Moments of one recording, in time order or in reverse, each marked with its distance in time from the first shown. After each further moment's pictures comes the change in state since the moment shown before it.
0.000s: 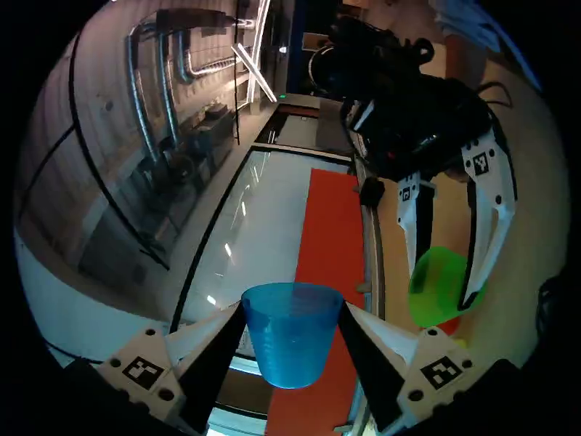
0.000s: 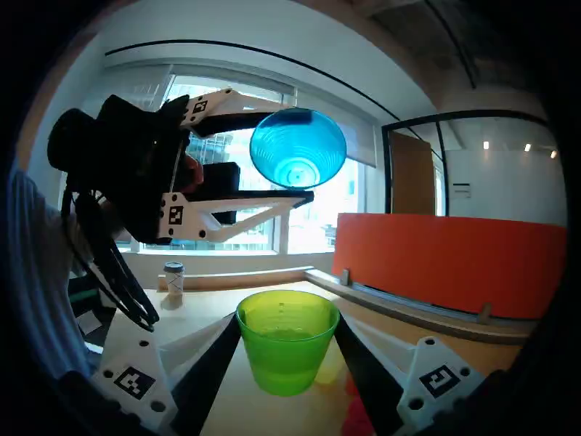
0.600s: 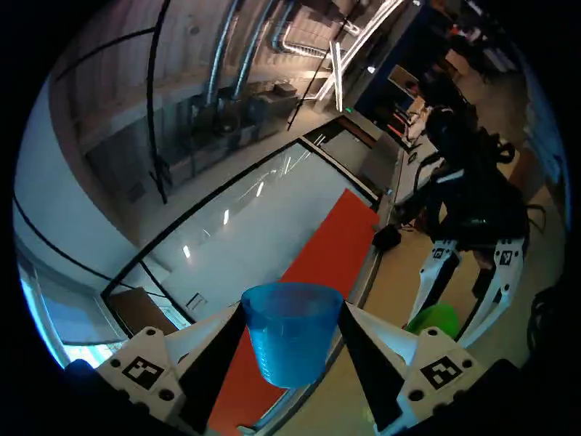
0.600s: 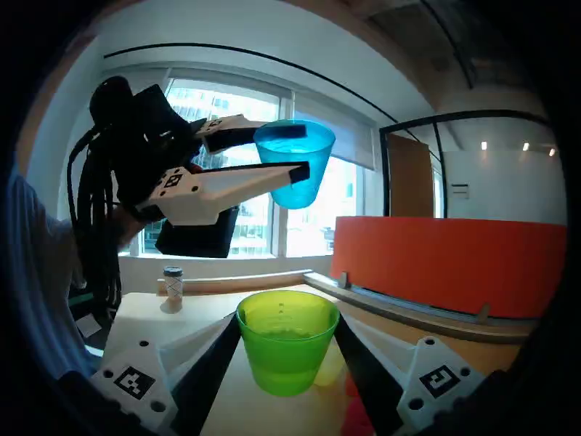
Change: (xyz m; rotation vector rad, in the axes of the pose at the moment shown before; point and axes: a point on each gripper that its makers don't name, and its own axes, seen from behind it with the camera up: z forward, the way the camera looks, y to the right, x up) left arm -0.017 -0.016 -0.003 0.040 -0.002 -0.529; right arm 0.005 0.004 -0.004 -0.008 0.015 0.006
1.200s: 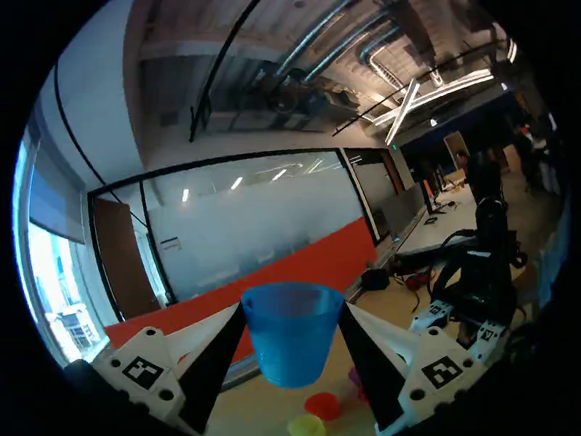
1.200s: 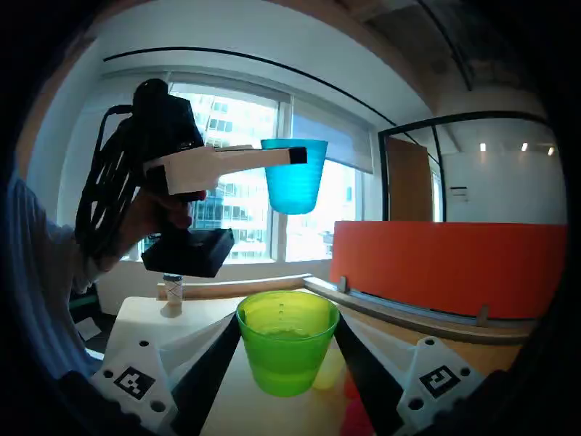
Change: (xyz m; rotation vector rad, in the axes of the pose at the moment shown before) left arm -0.015 -0.022 0.002 0.007 -0.024 -0.498; right arm 0.006 0.004 -0.003 -0.002 0.020 0.004
